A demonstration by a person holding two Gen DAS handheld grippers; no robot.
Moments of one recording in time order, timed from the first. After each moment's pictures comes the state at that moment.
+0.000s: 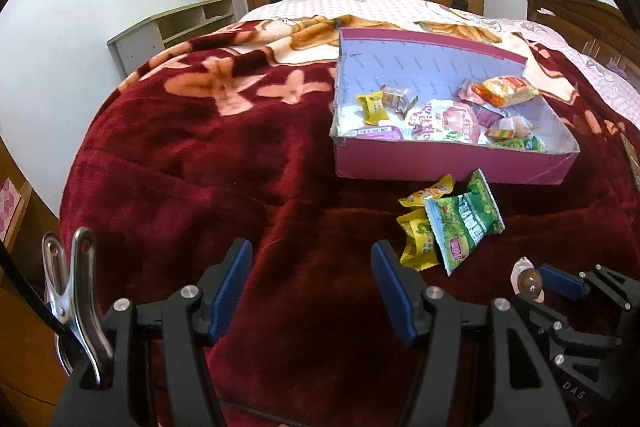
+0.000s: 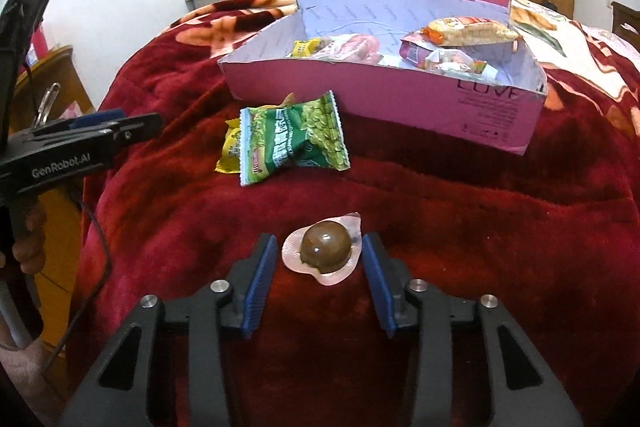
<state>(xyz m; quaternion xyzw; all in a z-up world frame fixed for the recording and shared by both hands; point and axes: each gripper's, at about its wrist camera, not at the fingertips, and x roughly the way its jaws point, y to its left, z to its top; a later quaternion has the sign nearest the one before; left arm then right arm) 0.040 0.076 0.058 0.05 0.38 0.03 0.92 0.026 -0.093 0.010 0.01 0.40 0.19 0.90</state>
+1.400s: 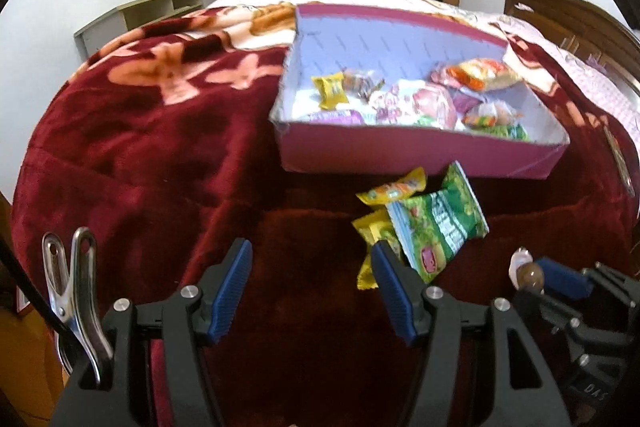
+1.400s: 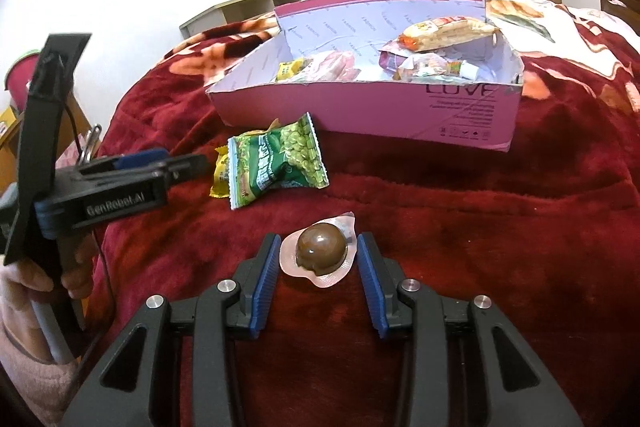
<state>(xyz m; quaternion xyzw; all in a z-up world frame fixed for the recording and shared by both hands) 0.068 0.055 0.032 0.04 0.40 -0.04 0.91 0.028 -0.112 0.014 0.07 0.38 0.19 0.90</state>
